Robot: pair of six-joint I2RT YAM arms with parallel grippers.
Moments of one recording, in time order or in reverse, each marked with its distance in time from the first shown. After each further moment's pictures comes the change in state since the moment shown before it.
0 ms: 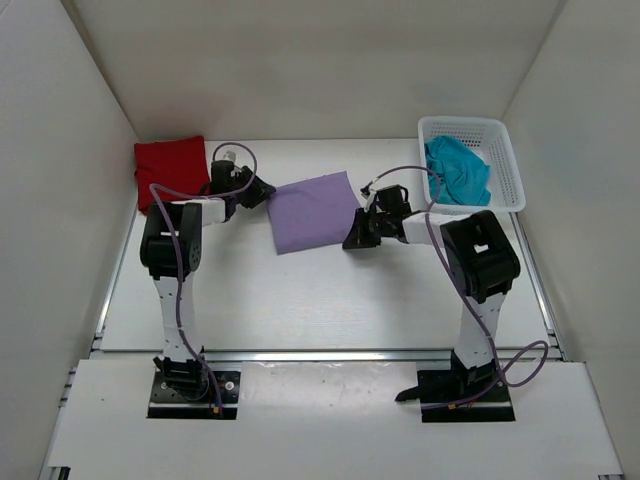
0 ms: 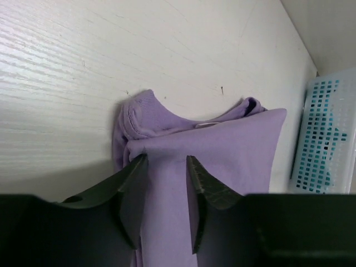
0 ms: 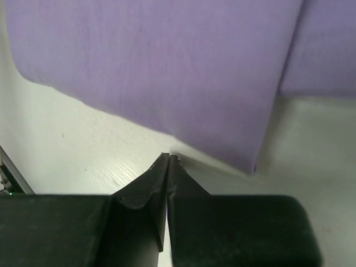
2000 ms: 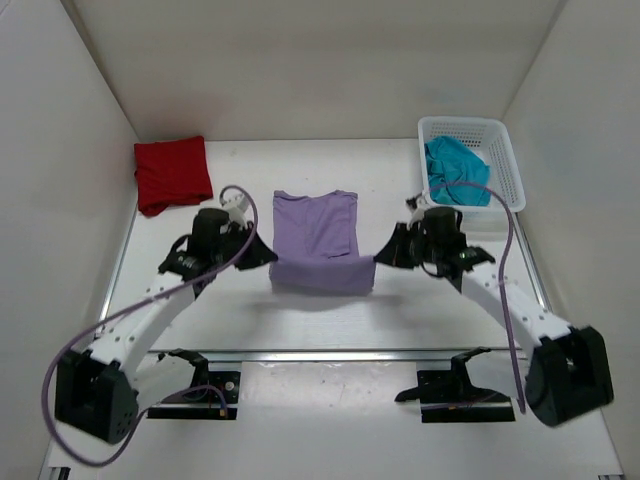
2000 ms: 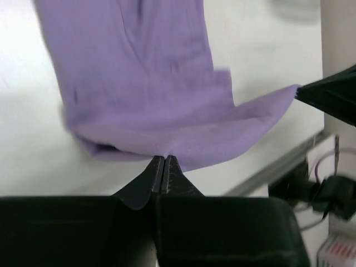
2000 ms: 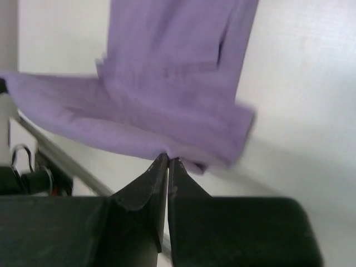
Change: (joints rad) left arm -0.263 -1.166 -0.636 -0.631 0.008 0.266; right arm -0.013 -0.876 -0.455 -0.256 0.118 0.086
